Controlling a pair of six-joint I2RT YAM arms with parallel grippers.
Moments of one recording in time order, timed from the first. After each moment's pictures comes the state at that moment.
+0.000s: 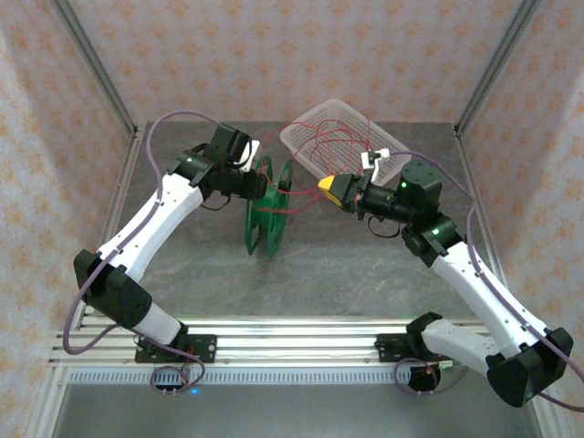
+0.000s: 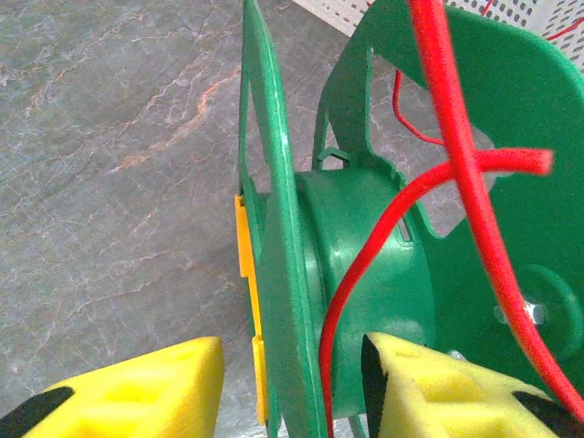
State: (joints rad) left arm -0.43 1.53 1.56 -1.00 0.05 -0.25; right arm 0.47 1.01 0.98 -0.09 -0.68 1.24
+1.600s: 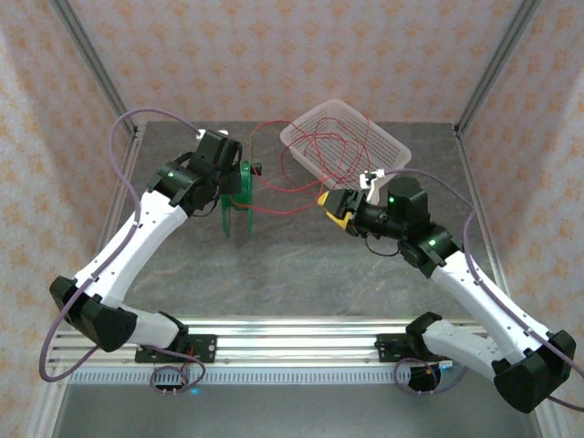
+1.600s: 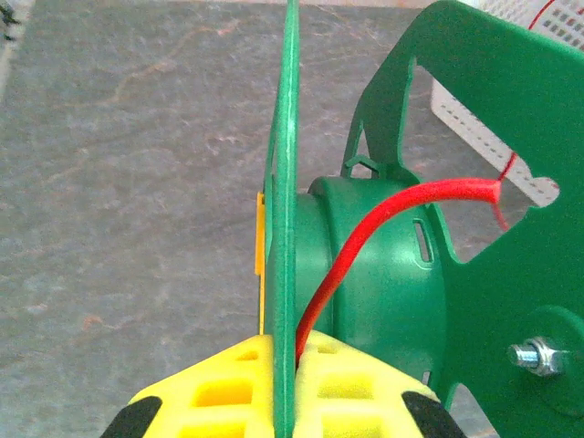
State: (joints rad) left arm -0.47 1.38 1.53 -1.00 -0.41 -0.44; right arm 0.54 0.95 0.90 -0.29 -0.49 1.10
